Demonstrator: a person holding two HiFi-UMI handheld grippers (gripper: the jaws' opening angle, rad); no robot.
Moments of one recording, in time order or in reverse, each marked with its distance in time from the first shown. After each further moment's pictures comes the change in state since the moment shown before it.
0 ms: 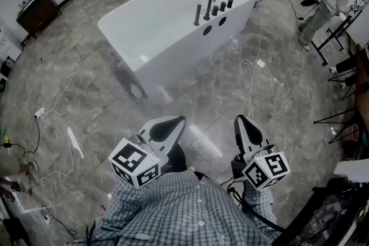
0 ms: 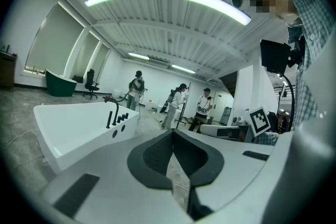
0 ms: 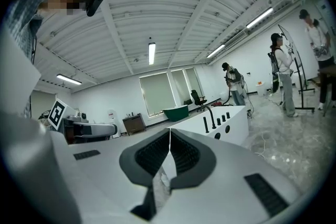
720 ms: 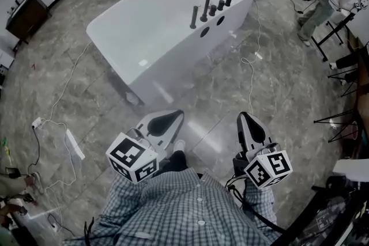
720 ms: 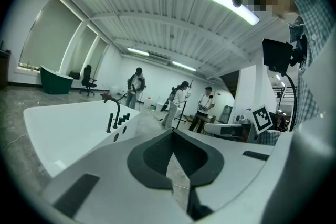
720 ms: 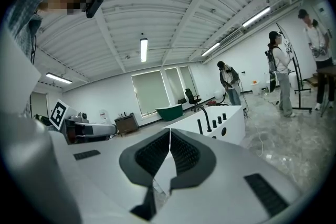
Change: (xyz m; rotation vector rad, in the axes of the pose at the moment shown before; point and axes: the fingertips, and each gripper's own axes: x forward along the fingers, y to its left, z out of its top) left arm 0.095 0.119 0.041 -0.008 0.044 -0.035; right arm 0.123 -0.066 0.030 0.018 0.018 -0.064
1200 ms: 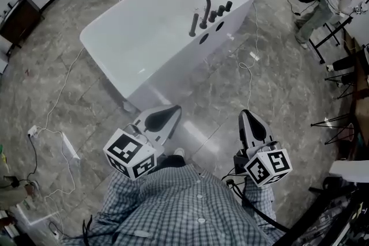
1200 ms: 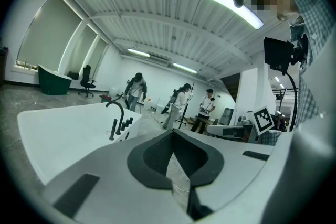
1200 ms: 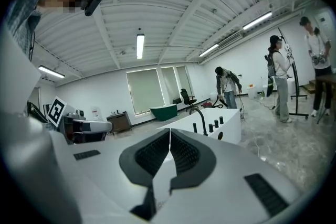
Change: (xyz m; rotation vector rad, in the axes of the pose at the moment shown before) left arm 0.035 0.094 0.036 -0.001 -0.020 -0.020; right arm 0.089 -0.020 0.021 -0.028 0.004 -0.074
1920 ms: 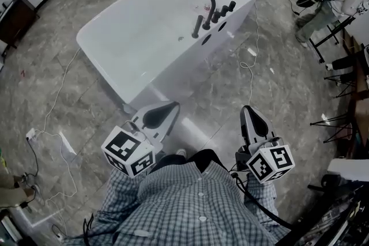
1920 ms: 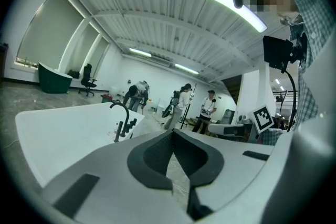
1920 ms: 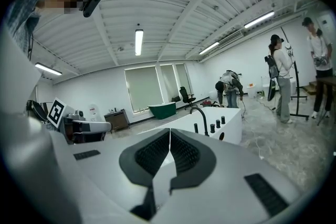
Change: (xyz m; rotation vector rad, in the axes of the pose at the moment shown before) left arm 0.010 0.074 0.020 -0.016 -0.007 -0.003; right arm 0.072 0.007 0.013 -0.012 0.024 -0.014
